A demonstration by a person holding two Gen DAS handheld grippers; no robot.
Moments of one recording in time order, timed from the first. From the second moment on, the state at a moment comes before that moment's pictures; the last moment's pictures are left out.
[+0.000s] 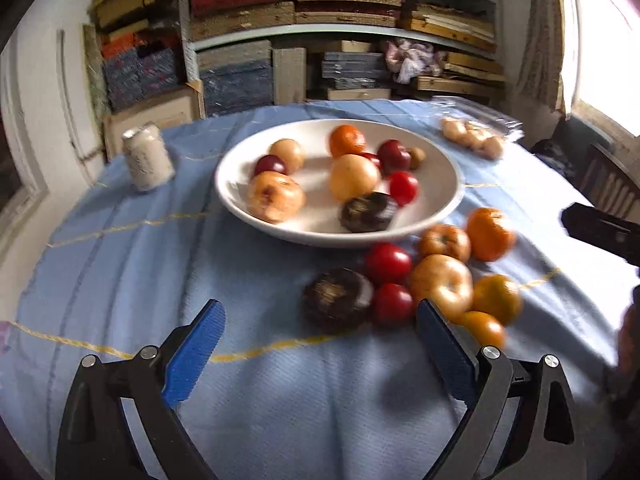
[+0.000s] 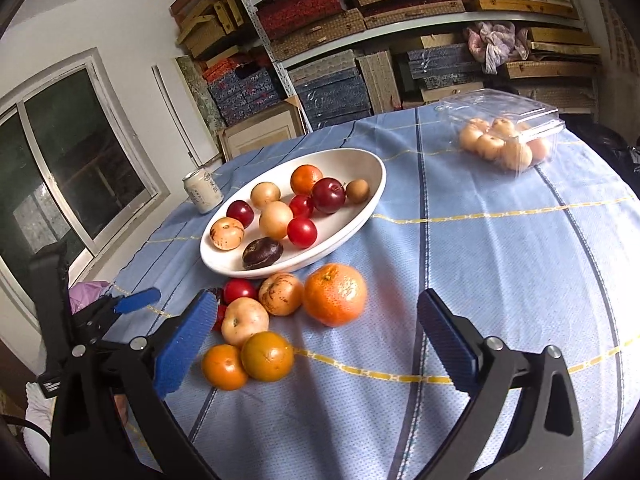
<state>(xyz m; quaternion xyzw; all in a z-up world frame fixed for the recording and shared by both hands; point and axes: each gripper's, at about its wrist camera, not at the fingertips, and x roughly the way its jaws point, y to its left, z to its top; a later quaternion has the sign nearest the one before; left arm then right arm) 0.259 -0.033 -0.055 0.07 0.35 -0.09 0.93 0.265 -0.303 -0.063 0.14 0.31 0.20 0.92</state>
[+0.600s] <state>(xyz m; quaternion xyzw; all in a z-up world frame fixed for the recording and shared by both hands) 0.309 -0.017 -0.068 0.05 0.42 -0.08 0.90 0.266 -0.299 -0.066 0.15 0.33 0.21 0.91</state>
